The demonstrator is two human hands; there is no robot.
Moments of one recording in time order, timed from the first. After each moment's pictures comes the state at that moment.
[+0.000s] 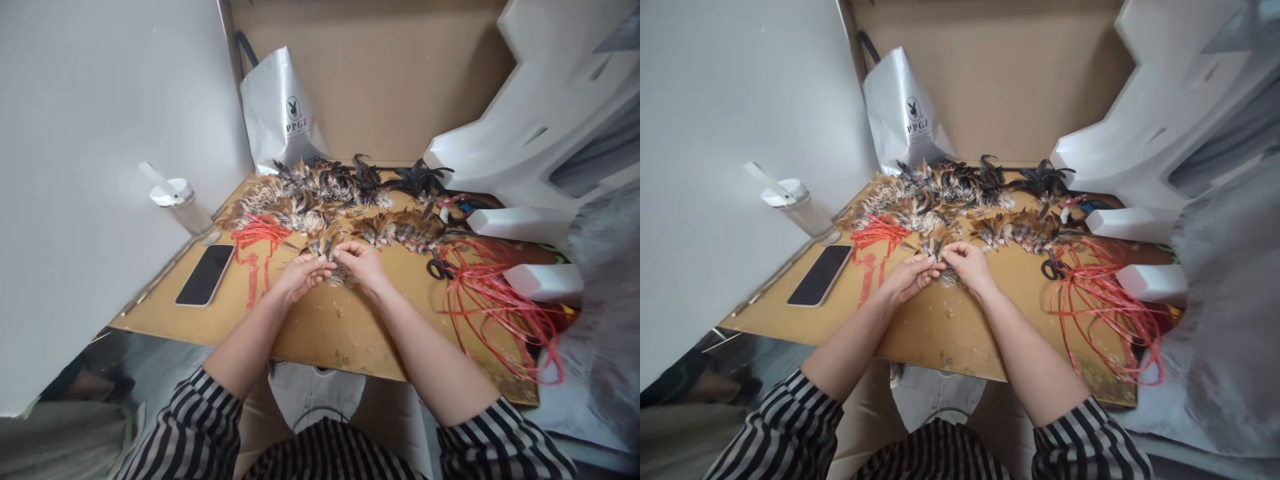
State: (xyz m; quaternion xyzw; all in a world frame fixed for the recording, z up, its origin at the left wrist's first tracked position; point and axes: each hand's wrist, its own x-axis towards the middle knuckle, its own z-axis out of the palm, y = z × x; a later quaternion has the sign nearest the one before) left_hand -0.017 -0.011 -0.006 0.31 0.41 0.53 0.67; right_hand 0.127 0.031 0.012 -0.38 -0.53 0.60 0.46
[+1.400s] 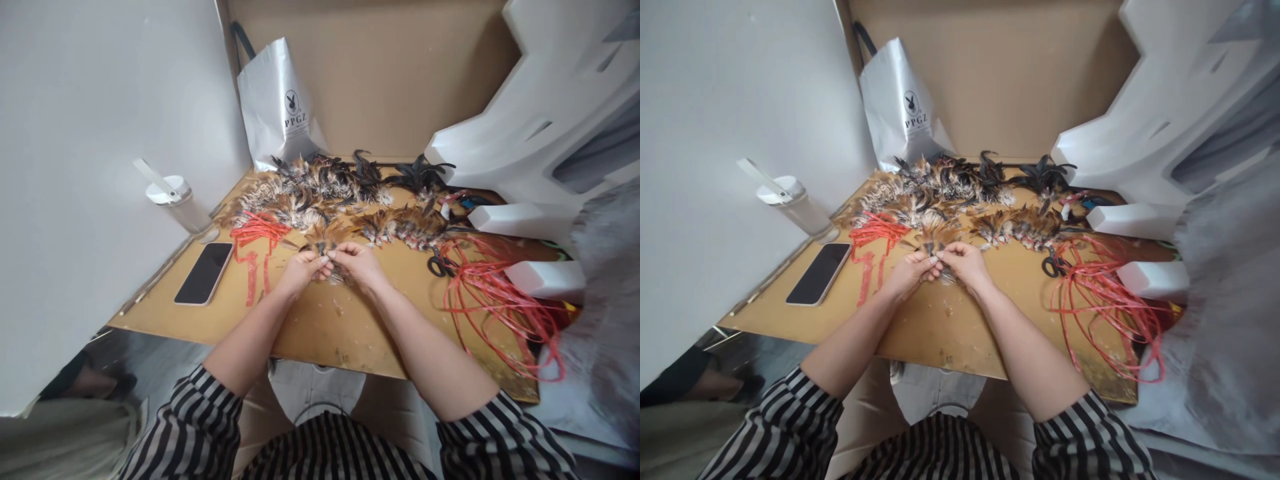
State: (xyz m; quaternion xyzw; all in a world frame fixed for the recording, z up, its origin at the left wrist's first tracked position) left_hand -0.010 -0.010 -0.005 0.39 0.47 0.55 0.58; right_hand 0.124 0.030 0.009 -0.39 -0.53 0.62 0.43
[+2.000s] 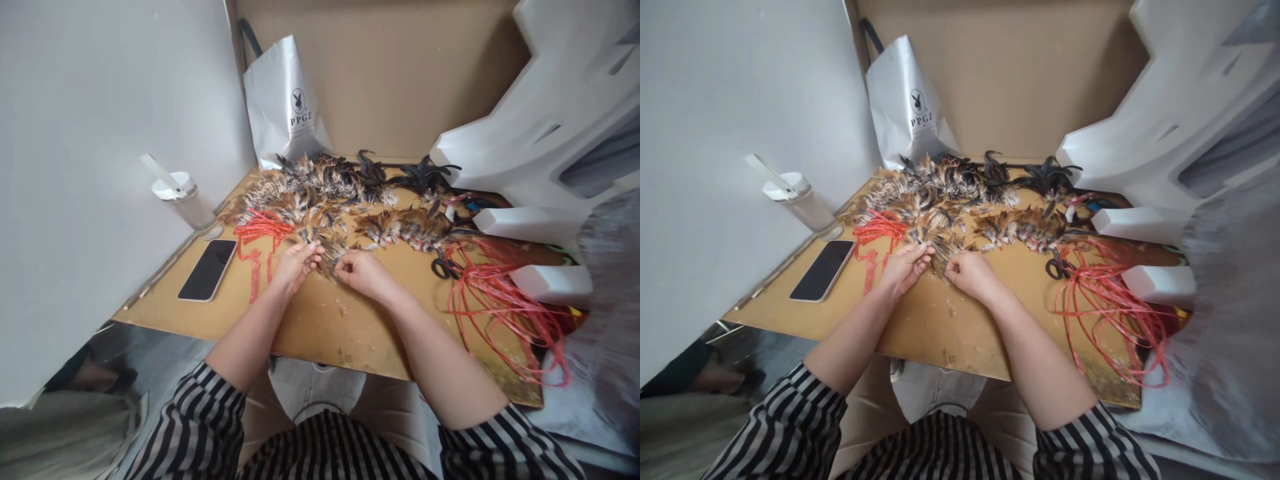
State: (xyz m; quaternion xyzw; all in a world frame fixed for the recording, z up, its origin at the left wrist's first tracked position) left_hand -0.025 -0.004 -0.002 0.25 0.43 0.64 0.58; right_hand 0.143 0.027 0.017 -0.37 -0.88 0.21 0.19
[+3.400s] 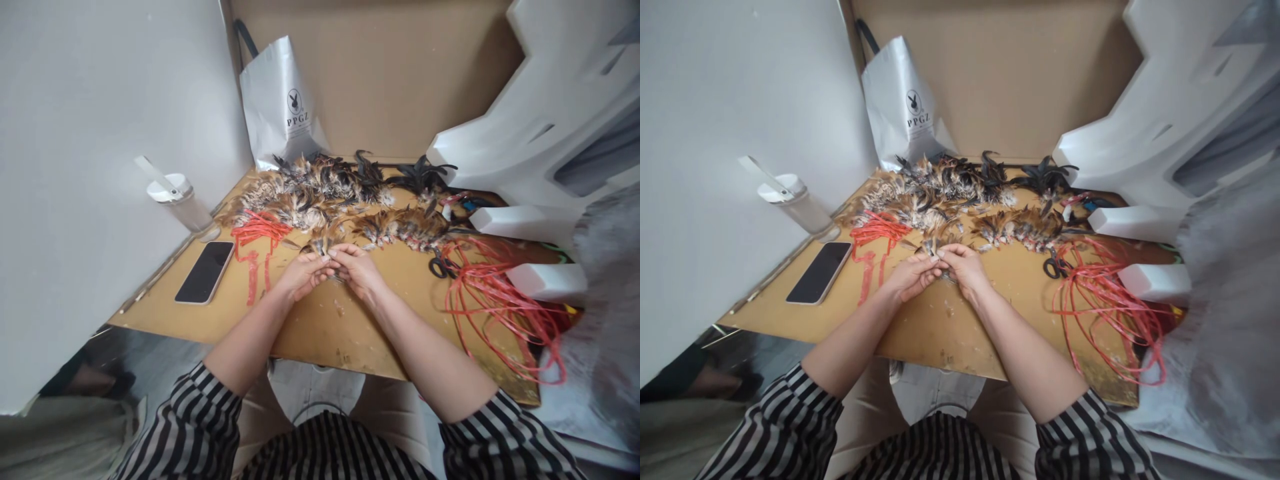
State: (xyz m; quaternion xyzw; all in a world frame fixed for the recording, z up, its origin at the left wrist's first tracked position) left_hand -0.014 -0.008 -0.011 0.33 0.39 0.53 0.68; right_hand 0.115 0.024 0.003 -0.37 -0.40 0.72 0.44
